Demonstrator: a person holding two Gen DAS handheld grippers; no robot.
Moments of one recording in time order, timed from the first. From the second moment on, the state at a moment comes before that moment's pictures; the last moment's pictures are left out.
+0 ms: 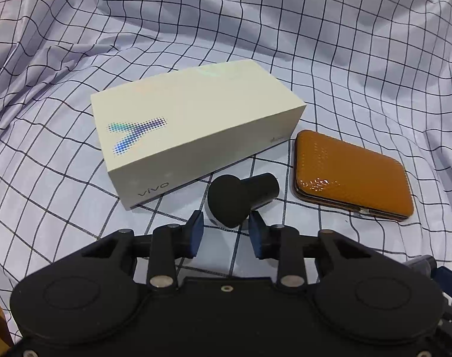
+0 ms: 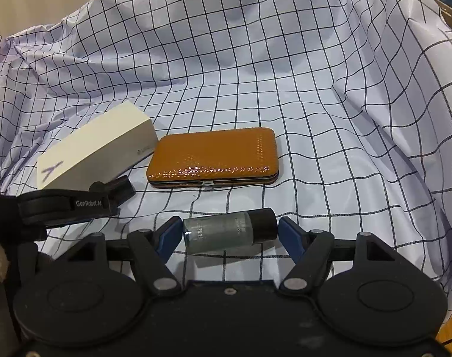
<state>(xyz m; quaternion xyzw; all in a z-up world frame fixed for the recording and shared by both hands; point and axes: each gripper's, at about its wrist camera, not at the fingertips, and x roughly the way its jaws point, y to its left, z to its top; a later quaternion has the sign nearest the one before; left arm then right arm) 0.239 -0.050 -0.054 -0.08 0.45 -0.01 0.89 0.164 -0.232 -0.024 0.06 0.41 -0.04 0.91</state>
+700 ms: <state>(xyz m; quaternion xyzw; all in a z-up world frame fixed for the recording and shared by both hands) 0.257 -0.052 -0.054 -0.20 0.47 0.05 0.86 0.162 -0.225 -0.026 0.06 0.42 -0.04 0.90</state>
